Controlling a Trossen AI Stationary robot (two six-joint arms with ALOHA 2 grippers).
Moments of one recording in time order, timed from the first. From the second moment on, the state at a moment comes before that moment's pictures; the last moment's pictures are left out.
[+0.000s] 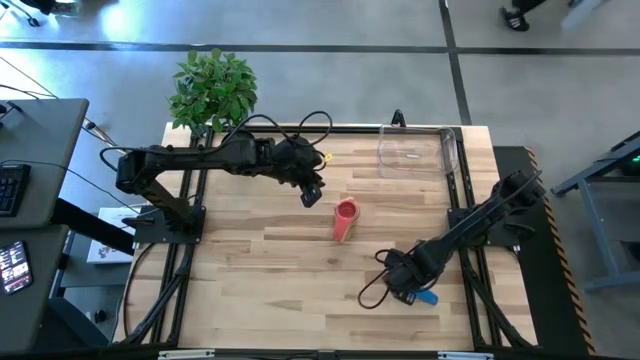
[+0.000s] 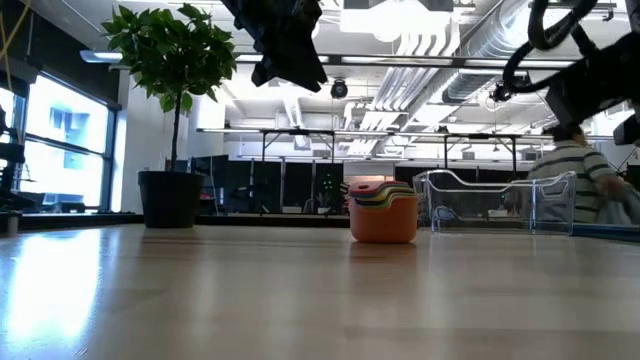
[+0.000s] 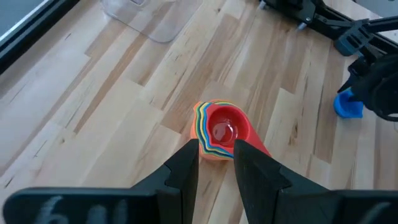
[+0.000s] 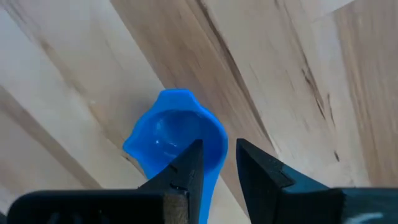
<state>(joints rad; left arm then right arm) 0.17 1.58 1.36 -0.57 -0.01 -0.31 0.60 1.64 0.96 -0.89 -0.11 1.07</state>
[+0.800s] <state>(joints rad) 0.17 1.56 1.36 -0.70 0.02 -0.31 0.53 1.71 0.97 -0.86 -0.20 1.23</state>
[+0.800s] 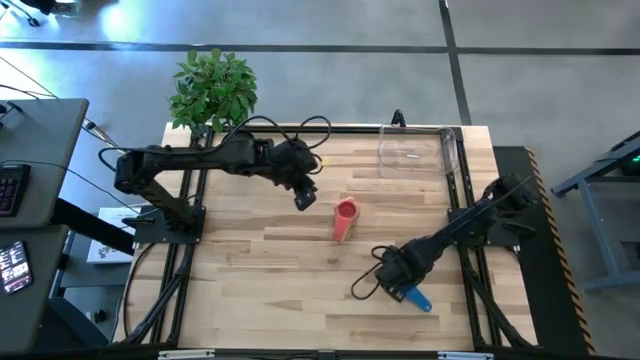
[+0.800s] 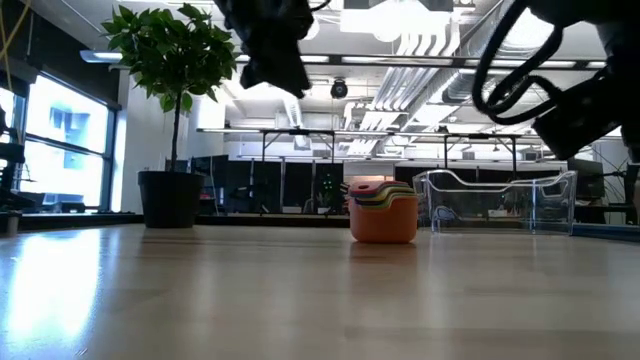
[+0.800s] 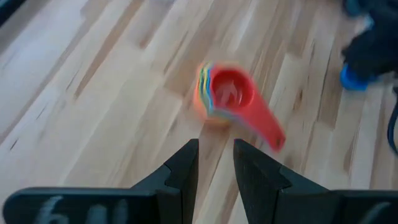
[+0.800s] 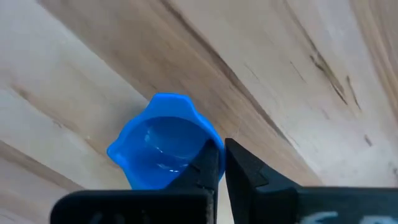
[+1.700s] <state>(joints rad) 0.13 1.21 1.36 -1.00 0.01 0.05 0.25 1.68 1.09 -0.53 0.18 1.77</state>
